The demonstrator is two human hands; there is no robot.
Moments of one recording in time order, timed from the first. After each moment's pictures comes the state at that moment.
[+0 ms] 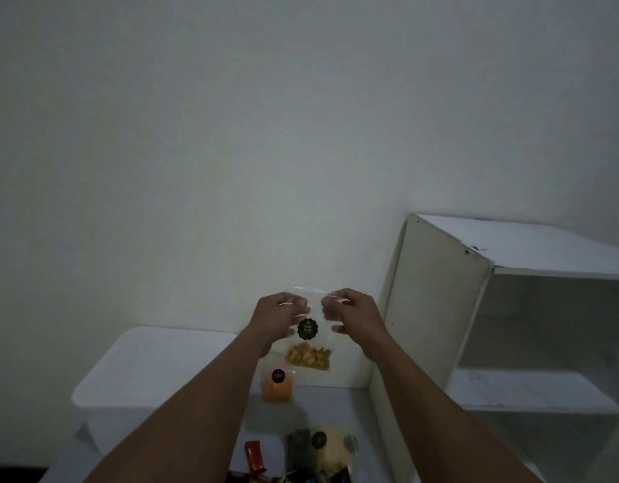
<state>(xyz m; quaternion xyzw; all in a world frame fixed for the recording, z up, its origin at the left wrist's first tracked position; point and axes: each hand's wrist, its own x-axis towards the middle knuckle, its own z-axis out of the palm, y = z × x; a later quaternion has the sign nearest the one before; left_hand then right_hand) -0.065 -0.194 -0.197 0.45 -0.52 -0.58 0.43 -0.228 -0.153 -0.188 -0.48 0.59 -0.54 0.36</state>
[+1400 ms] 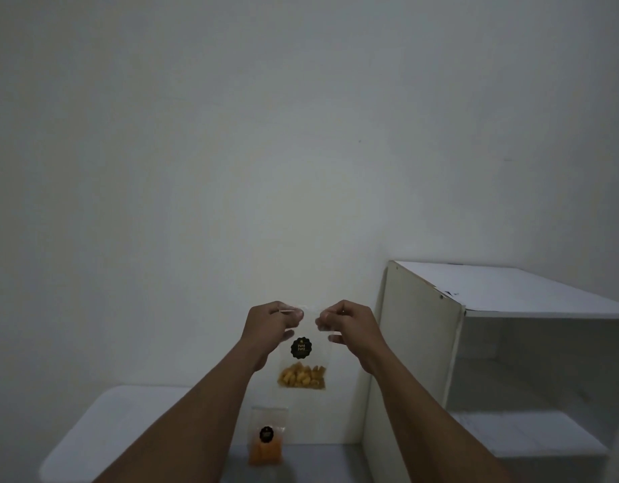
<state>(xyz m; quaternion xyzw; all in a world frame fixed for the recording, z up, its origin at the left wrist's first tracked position) -0.066 -0.204 -0.133 0.38 -0.55 -0.55 0.51 -0.231 -0.144 -0.120 -0.52 0.54 -0.58 0.33</state>
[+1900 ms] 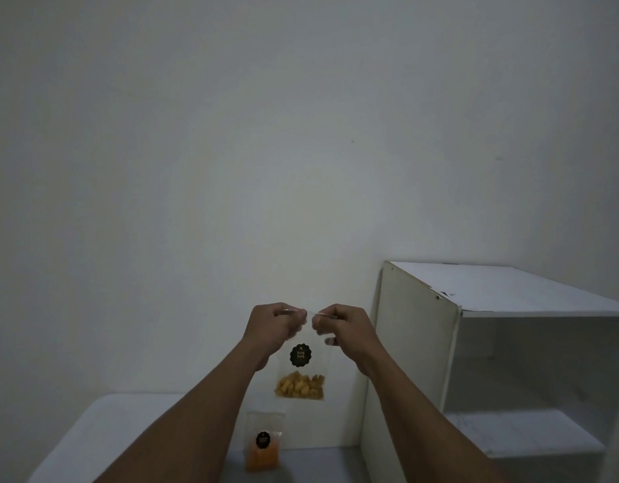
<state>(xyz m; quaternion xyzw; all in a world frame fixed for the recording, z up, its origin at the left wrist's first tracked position) -0.076 -0.207 -0.129 0.37 -0.59 -0.51 0.50 -0.234 -0.150 -0.122 -0.55 0.55 -0.55 0.30</state>
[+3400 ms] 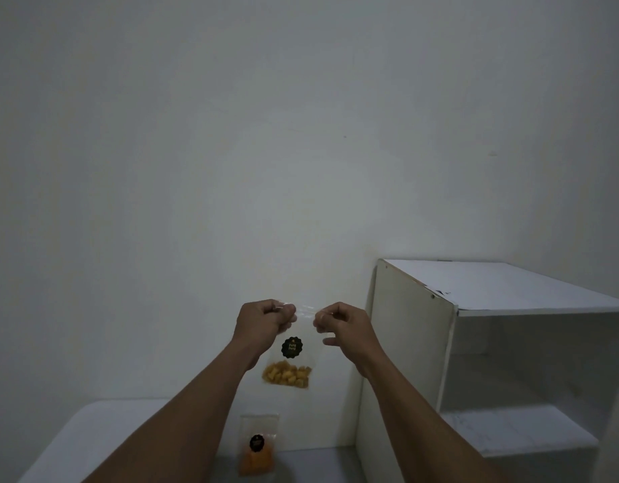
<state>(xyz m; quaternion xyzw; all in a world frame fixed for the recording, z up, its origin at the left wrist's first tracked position) -0.081 -0.221 -0.127 0.35 -0.58 -0.52 0.52 -0.249 -0.158 -0.128 -0.53 0.54 -0.59 0.28</state>
